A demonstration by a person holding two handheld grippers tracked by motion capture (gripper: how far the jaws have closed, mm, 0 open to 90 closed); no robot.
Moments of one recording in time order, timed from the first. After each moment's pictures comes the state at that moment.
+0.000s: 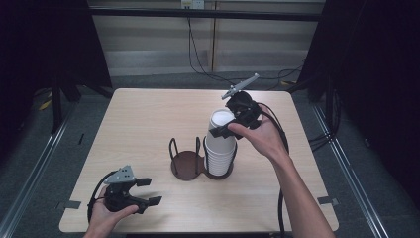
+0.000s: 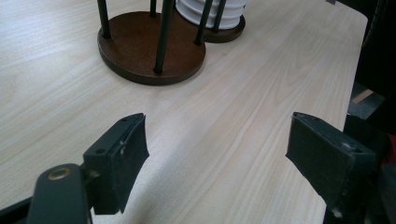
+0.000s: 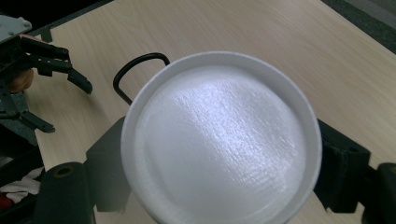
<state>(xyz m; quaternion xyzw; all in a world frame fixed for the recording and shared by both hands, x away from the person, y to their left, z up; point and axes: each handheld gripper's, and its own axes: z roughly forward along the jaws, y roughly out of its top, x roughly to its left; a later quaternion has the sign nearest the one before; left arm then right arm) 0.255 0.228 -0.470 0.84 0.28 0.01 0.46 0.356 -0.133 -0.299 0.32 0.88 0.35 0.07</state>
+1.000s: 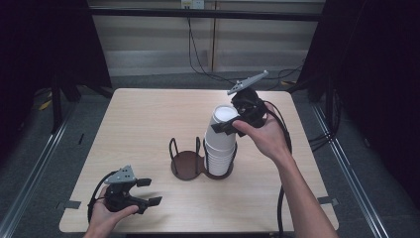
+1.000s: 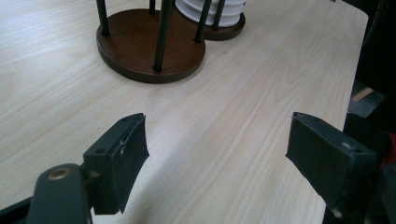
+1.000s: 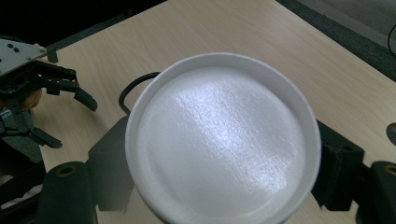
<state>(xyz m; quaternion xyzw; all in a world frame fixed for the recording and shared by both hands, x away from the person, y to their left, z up) 0.255 0.227 -0.470 0.84 0.28 0.01 0.46 0.348 -0.141 -0.285 0.32 0.86 0.38 0.09</state>
